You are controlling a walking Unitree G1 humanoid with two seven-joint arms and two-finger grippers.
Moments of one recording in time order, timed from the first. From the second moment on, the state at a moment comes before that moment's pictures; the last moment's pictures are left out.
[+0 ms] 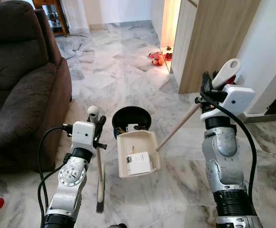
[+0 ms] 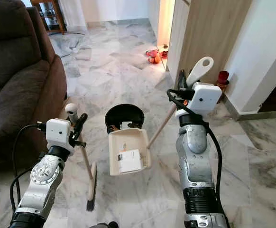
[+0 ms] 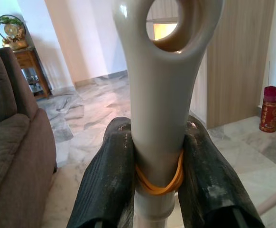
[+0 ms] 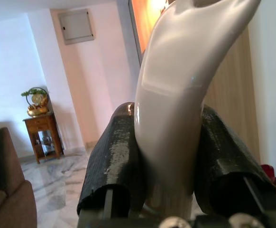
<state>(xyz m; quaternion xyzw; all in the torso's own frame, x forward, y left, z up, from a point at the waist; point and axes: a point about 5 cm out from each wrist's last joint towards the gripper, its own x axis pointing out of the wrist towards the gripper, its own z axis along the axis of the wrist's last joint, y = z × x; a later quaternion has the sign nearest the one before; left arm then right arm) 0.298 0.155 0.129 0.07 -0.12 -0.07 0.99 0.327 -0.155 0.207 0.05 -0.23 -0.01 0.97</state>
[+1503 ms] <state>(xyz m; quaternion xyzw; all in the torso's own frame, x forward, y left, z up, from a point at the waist) 0.299 0.149 0.131 0.09 -0.13 -0.08 0.98 0.328 -0.142 0.226 0.09 -0.24 0.01 0.97</state>
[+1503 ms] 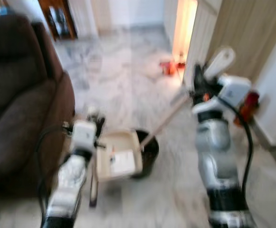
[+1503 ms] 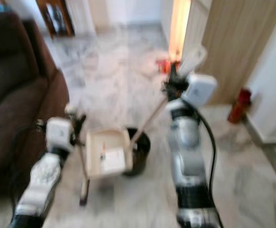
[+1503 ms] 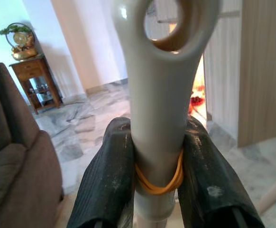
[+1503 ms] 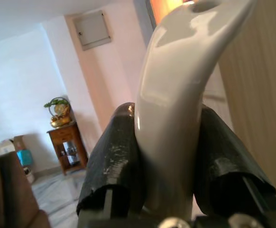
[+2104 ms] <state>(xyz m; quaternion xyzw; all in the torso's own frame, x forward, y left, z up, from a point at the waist) 0.299 0.149 0.132 0.09 -0.13 -0.08 0.98 0.326 -0.135 0.237 0.08 -0.26 0.02 0.96</state>
